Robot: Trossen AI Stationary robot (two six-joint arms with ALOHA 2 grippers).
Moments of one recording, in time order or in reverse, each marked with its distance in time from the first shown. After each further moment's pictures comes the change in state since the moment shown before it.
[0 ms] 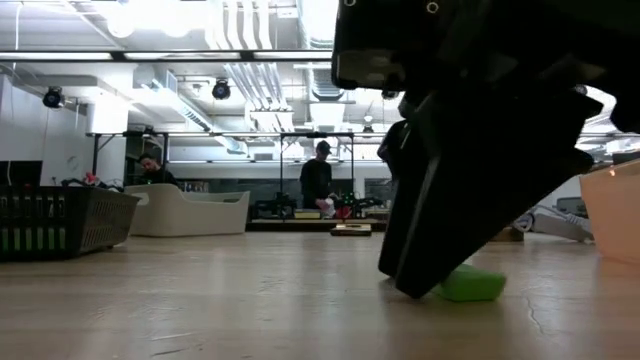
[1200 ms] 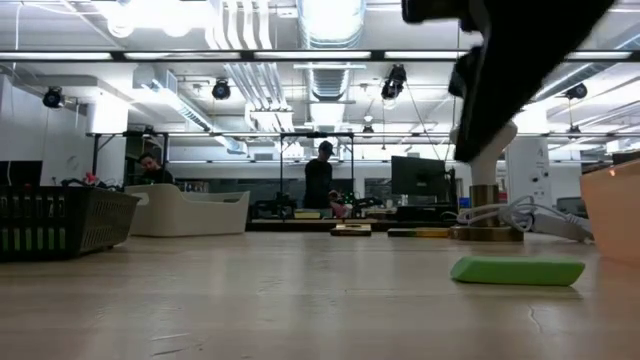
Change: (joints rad) left arm 0.000 0.000 -0.003 -0.001 0.000 0.001; right arm 0.010 -0.272 -0.074 -0.205 0.027 0.267
